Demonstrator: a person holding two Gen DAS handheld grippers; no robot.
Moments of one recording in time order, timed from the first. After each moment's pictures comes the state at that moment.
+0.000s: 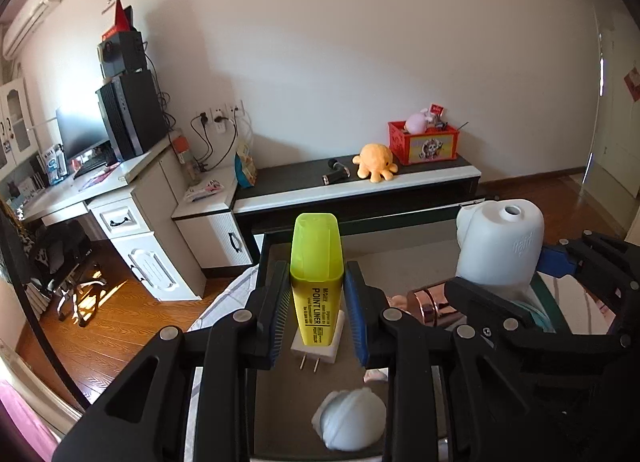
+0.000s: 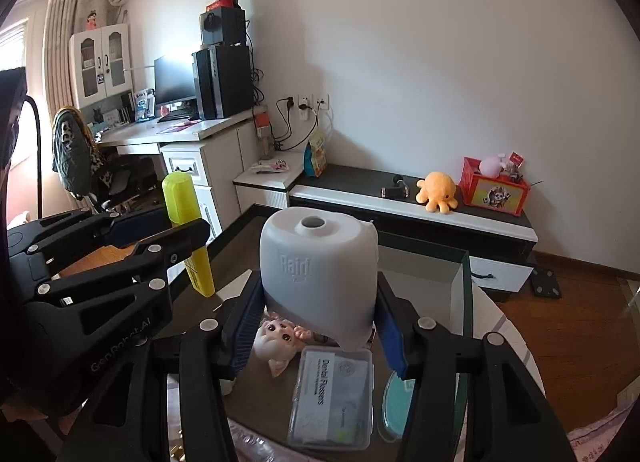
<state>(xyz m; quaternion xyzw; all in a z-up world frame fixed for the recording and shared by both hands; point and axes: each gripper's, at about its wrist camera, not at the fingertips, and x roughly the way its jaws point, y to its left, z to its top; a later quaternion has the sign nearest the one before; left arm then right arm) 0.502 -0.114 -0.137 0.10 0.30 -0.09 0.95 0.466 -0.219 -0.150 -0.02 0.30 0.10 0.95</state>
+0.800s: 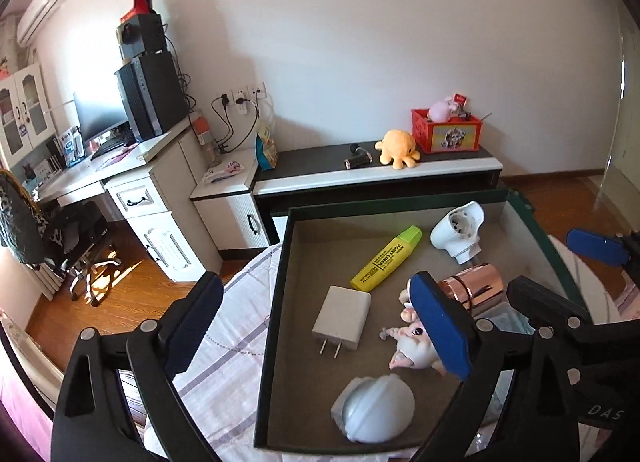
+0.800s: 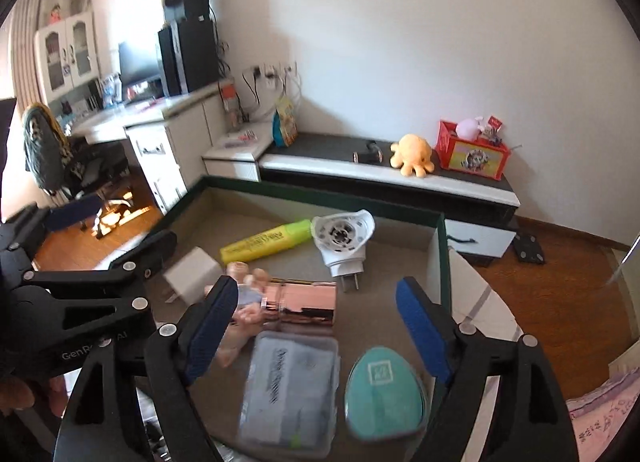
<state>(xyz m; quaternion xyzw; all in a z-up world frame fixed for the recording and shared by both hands) 0.483 -0.091 -0.140 0.08 0.30 -0.05 0.95 0.468 -0.245 -0.157 0.00 0.34 0.06 0.94</state>
